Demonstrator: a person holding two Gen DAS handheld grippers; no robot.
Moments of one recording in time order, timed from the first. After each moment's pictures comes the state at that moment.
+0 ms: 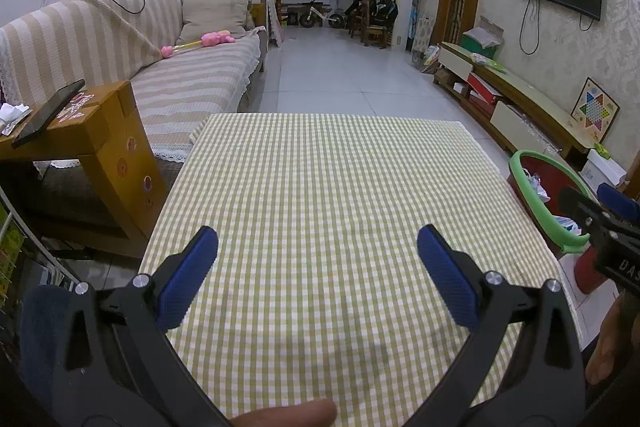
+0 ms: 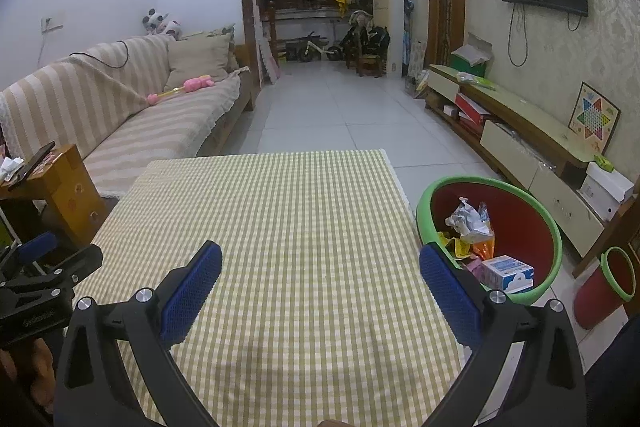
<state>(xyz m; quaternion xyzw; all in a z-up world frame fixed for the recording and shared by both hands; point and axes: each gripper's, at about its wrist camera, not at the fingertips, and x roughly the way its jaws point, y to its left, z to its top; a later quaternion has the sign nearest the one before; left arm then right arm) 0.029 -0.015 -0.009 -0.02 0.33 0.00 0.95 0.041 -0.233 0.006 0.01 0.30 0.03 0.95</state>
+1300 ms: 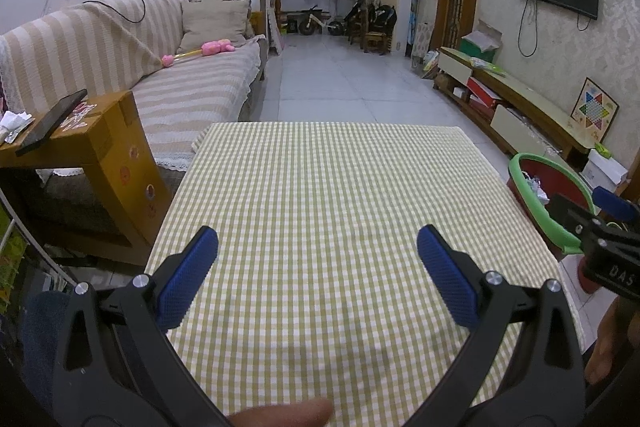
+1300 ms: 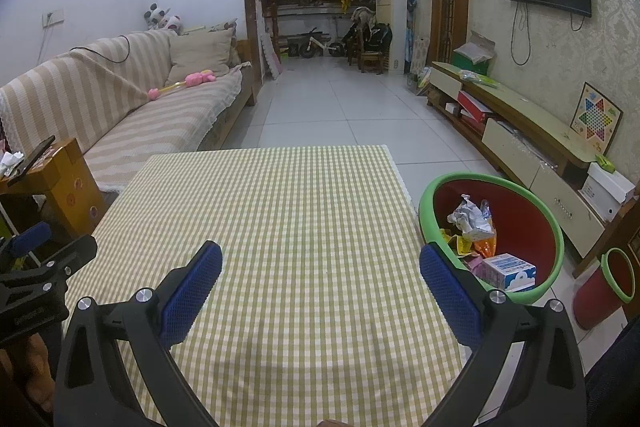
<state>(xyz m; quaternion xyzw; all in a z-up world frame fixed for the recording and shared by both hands) 0.031 -0.011 -0.007 -0.02 0.31 0.00 0.95 0.040 -0.237 0.000 0.01 0.30 0.03 0.95</state>
